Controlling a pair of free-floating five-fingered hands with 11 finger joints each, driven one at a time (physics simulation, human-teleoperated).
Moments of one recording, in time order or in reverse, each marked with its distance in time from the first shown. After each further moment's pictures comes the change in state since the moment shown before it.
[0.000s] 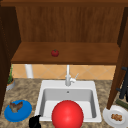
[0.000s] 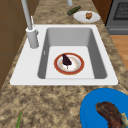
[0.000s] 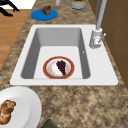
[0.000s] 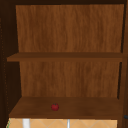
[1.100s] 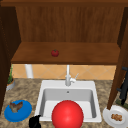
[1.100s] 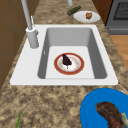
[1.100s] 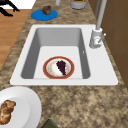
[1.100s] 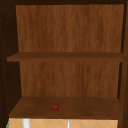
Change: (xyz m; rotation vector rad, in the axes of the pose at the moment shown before) left hand 0.000 0.000 0.000 0.000 0.000 0.000; right hand -0.012 0.025 -0.031 0.192 -0.404 -0.225
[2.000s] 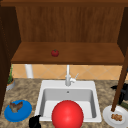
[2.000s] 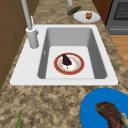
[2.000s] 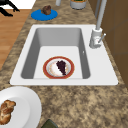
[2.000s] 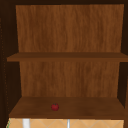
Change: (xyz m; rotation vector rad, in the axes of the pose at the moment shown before) left hand 0.000 0.000 0.000 0.000 0.000 0.000; right hand -0.009 -0.001 -0.044 -0.008 -0.110 -0.004
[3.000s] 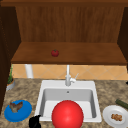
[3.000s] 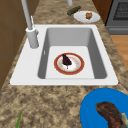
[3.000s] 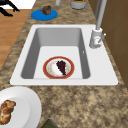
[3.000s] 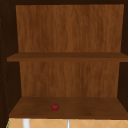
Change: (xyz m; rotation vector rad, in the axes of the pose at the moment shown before) left hand 0.000 0.000 0.000 0.000 0.000 0.000; right hand -0.061 -0.081 0.075 0.083 -0.024 0.013
